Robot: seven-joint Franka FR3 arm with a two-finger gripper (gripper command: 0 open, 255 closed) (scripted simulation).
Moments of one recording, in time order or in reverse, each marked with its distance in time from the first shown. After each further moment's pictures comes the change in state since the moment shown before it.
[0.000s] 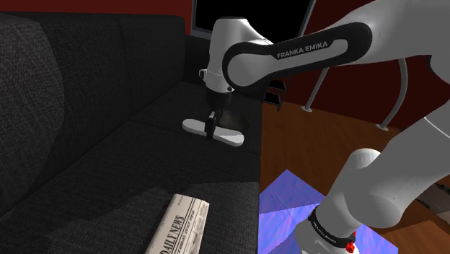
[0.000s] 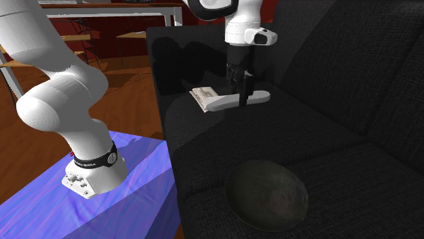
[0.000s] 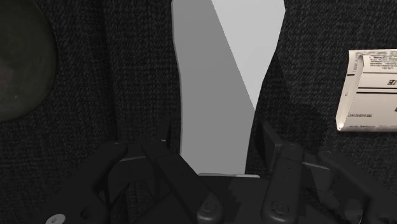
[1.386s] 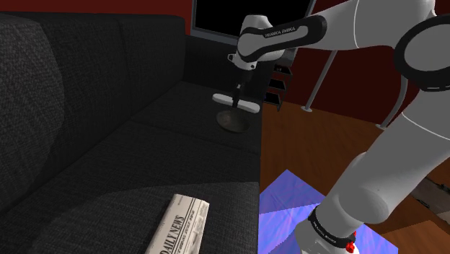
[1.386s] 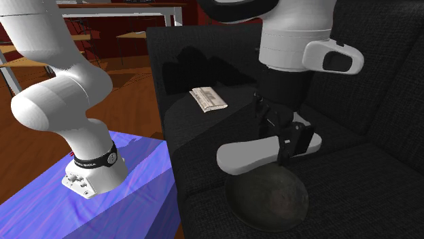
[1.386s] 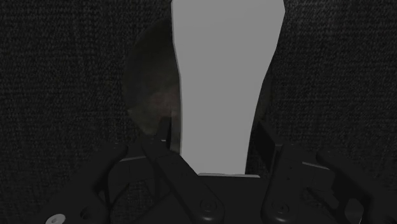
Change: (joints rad) arm -0.196 0.193 -0.274 0.241 -0.048 -0.041 -0.442
